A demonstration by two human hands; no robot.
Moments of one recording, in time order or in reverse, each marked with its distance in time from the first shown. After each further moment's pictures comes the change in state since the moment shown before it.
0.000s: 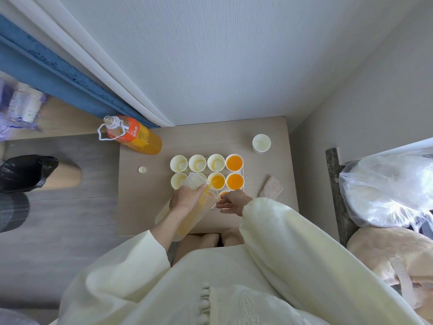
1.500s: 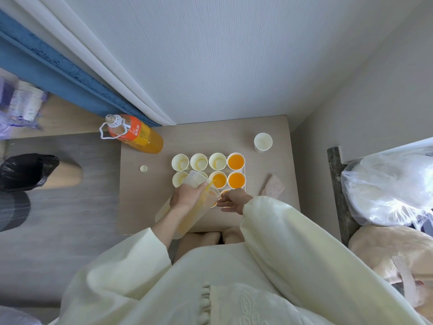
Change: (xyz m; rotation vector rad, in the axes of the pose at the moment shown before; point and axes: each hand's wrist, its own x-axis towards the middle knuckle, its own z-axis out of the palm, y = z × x) left_hand -0.001 -0.001 -0.008 -0.014 0.002 0.004; right_hand -0.002 0.000 0.005 0.007 0.026 -0.007
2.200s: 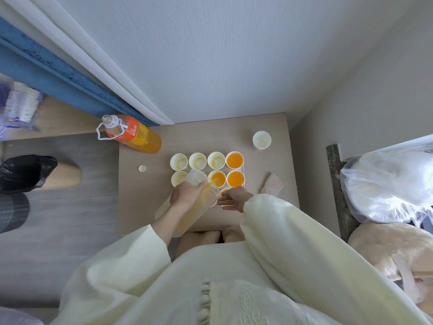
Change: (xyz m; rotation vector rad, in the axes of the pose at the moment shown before) left_hand 0.007 0.005 0.002 0.054 -0.017 0.017; right_hand 0.001 -0.003 -0.005 -0.023 -0.004 0.019
